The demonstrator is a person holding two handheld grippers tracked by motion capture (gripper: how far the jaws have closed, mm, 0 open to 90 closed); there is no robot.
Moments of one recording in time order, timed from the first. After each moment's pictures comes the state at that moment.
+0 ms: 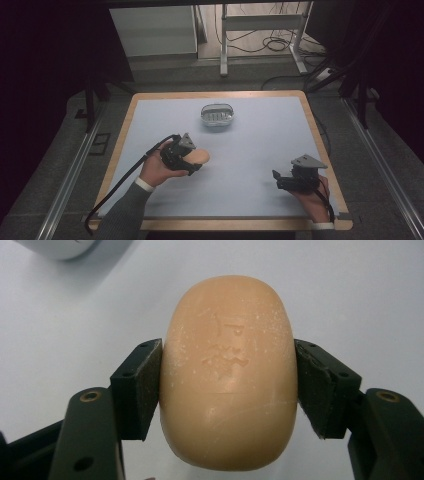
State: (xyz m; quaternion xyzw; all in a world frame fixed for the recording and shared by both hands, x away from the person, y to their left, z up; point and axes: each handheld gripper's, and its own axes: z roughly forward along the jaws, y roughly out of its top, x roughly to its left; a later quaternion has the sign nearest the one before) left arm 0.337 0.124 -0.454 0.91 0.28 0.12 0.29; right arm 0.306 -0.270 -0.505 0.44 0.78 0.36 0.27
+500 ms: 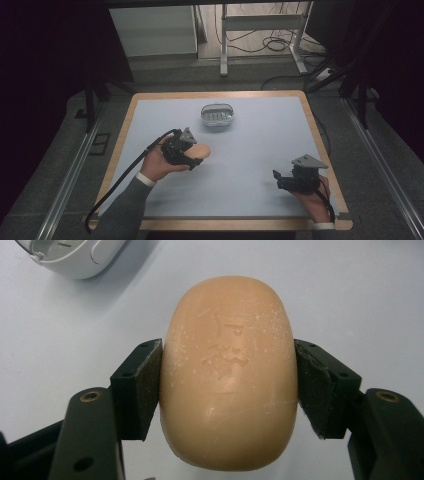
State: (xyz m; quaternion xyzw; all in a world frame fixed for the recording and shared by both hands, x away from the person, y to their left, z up) left arm 0.346 0.123 -0.444 0.91 0.28 0.13 0.29; right arm 0.306 -0.271 -0.505 0.44 0.78 0.36 0.27
